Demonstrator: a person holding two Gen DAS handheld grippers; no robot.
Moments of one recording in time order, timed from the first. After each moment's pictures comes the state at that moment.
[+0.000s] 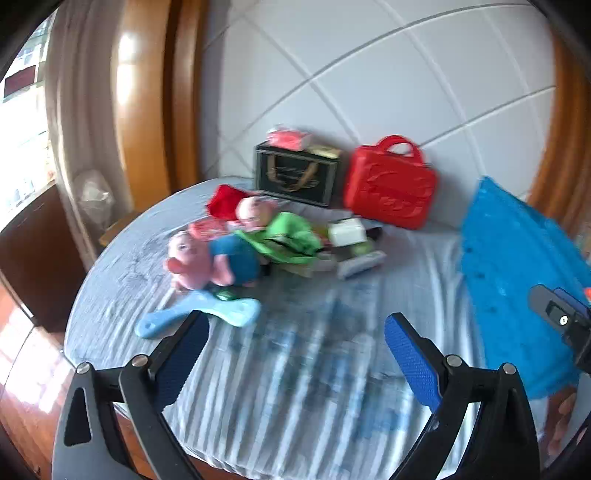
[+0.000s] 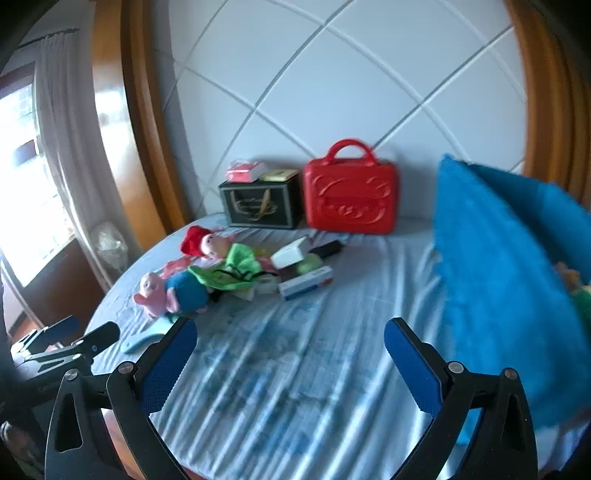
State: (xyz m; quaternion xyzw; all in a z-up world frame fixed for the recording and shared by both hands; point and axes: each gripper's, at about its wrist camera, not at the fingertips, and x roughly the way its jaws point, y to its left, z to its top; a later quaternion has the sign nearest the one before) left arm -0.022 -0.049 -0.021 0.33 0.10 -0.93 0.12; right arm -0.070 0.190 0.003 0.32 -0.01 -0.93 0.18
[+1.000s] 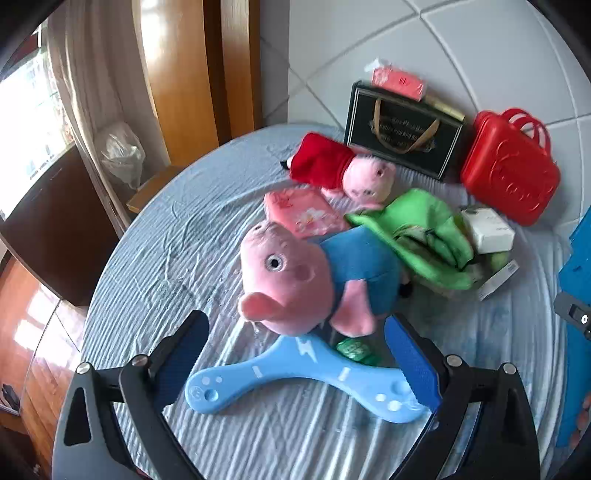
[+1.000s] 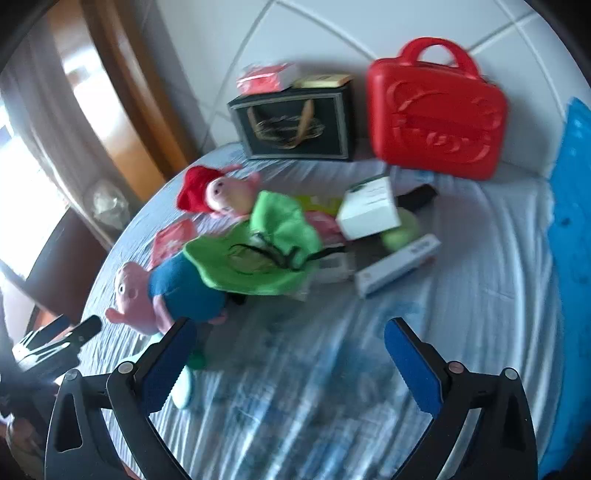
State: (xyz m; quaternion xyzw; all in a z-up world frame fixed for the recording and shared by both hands) left arm -0.168 -0.239 -0.130 0.44 0.11 -0.87 0.18; right arm -0.265 0.025 -0.113 0.46 0.00 -0.86 0.21
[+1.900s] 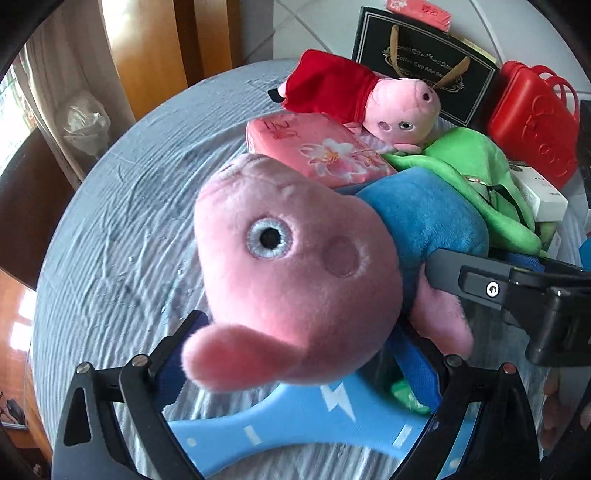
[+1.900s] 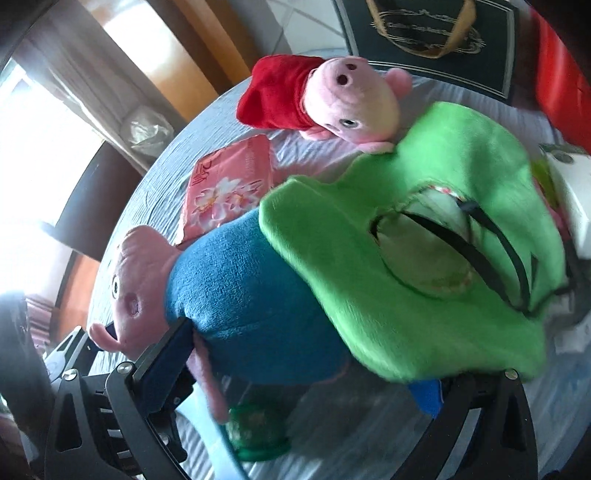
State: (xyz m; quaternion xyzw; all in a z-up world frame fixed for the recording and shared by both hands) left arm -0.238 -0.286 -0.238 0.51 0.12 -0.84 0.14; right arm -0.346 -0.144 -0.238 0.56 0.02 -0.76 0.33
